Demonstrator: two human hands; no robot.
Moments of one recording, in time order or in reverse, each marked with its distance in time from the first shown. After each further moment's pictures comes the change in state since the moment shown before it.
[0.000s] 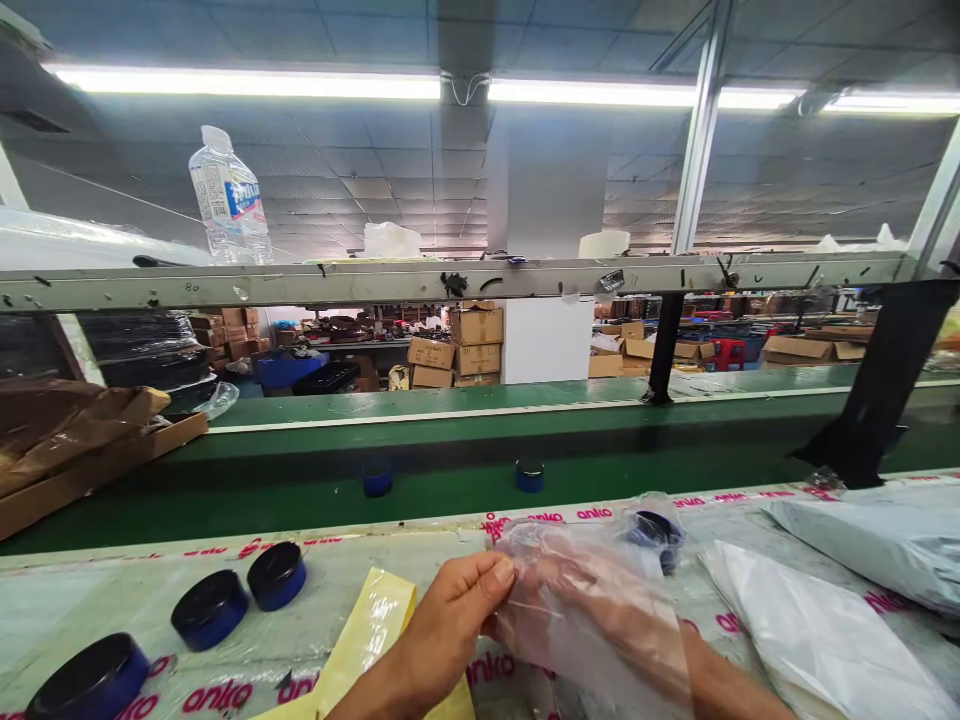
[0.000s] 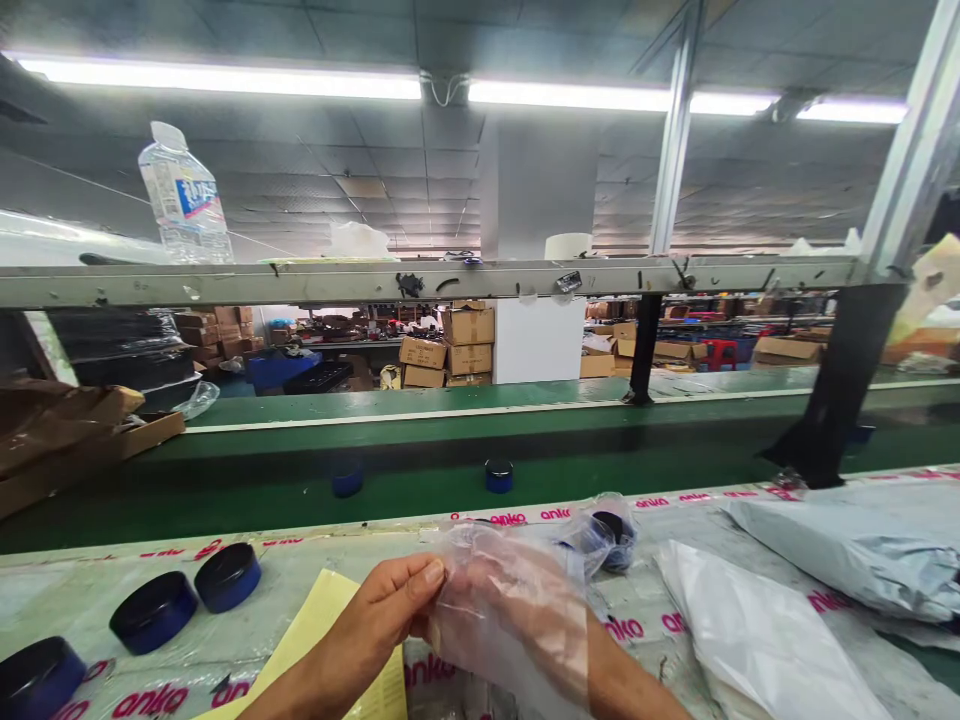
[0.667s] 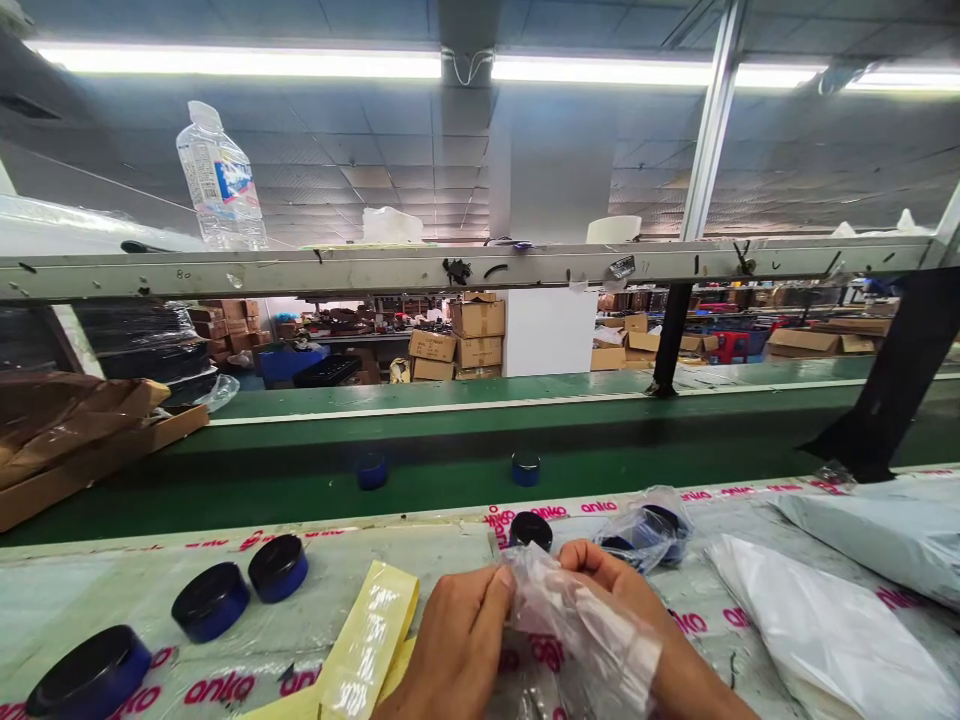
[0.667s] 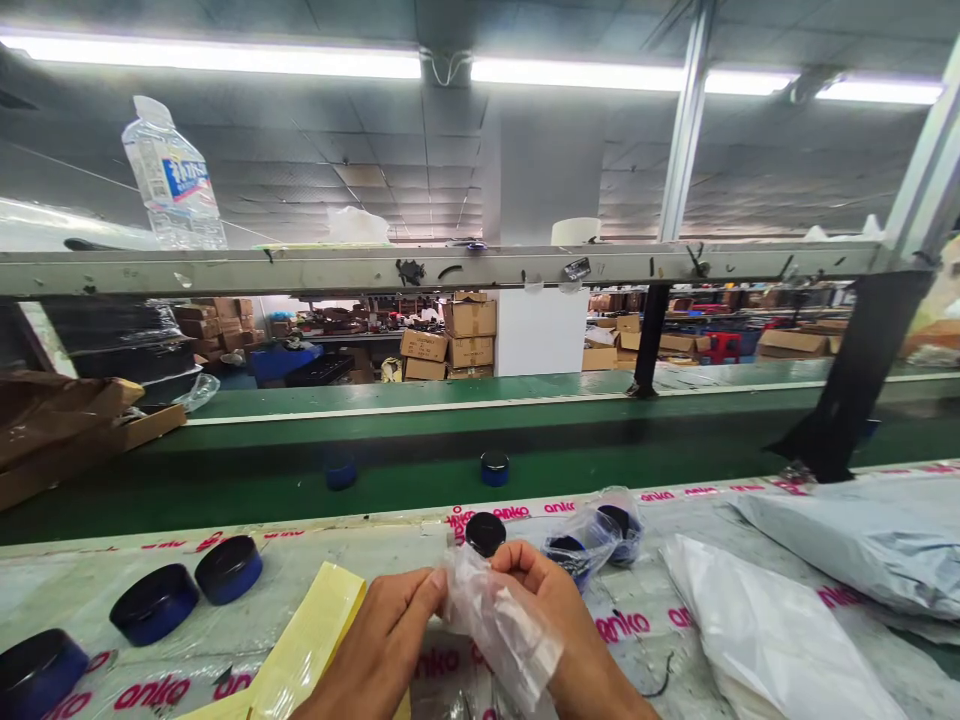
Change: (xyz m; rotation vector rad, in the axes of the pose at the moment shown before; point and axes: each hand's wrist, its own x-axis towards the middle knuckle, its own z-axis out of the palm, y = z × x) left_hand -0.006 -0.016 0.008 0.480 0.352 0.071; right_hand -0.004 0.023 0.031 0.852 0.107 0.337
